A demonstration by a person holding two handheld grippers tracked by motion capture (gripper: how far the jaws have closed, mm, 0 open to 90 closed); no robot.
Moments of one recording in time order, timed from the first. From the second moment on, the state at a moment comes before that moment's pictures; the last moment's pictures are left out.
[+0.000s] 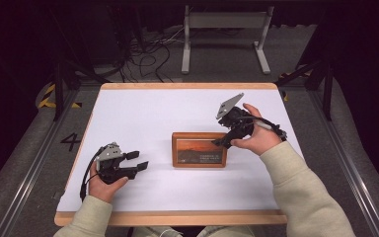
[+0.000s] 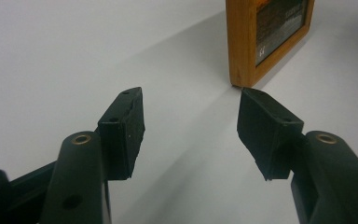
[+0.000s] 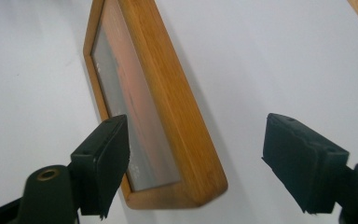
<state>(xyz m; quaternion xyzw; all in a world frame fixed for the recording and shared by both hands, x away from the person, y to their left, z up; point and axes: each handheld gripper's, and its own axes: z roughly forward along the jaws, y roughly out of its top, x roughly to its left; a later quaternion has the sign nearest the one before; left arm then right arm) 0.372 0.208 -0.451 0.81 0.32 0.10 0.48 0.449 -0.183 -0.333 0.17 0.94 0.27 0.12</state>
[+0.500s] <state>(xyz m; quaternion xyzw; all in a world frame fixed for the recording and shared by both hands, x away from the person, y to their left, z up) 0.374 0.207 -0.450 0.81 0.32 0.10 0.49 0.434 -0.225 -0.325 0.21 0.92 0.29 0.13</state>
